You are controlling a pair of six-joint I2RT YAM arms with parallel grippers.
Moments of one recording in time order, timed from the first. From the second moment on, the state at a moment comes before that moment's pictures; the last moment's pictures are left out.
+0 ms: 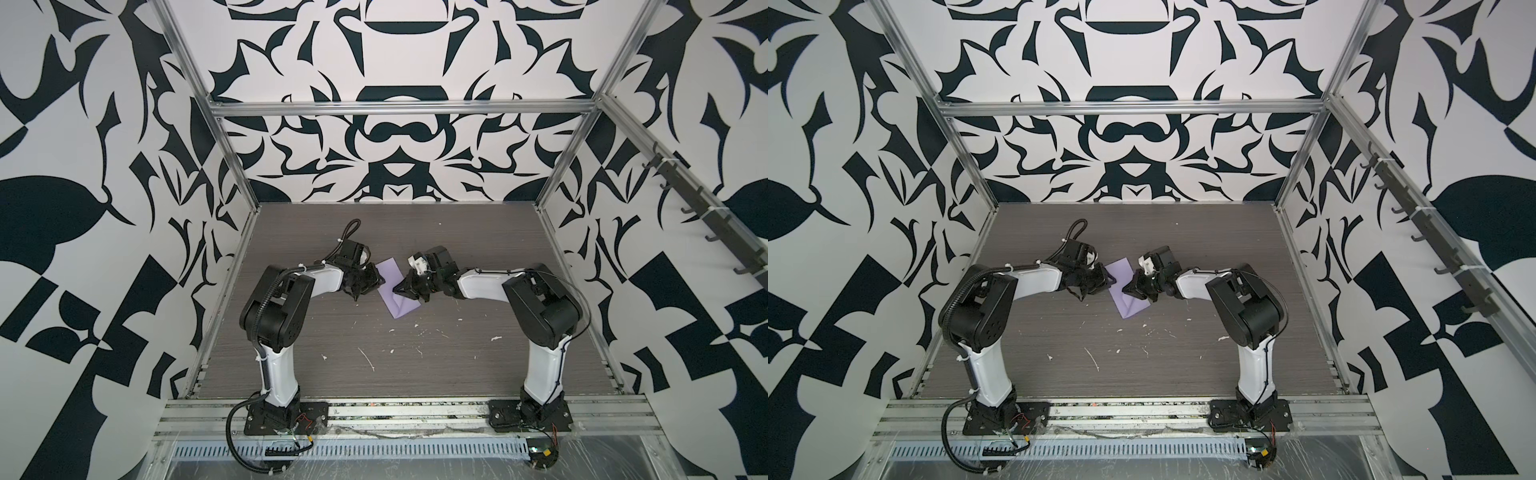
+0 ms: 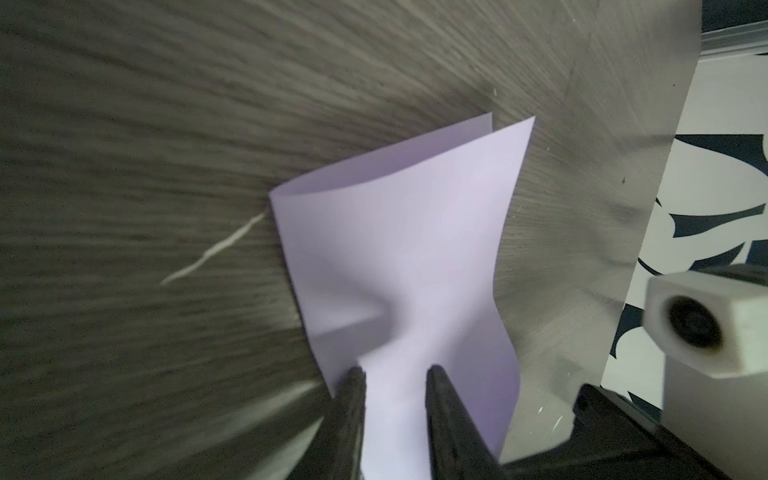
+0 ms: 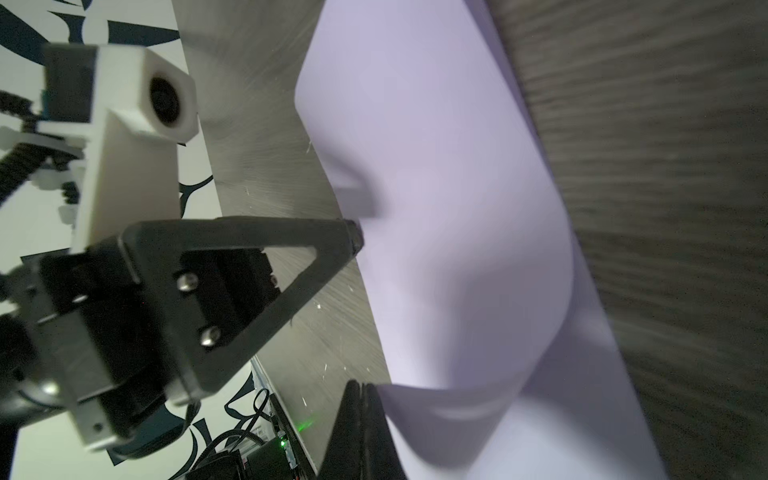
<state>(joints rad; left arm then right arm) -0.42 1.90 1.04 -0.11 0.44 -0.81 0.56 1.96 1.05 0.11 -0.66 0.96</state>
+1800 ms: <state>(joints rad) -0.40 1.96 1.15 -0.22 0.44 -0.75 0.59 2.08 1.10 0.21 -0.63 0.99</state>
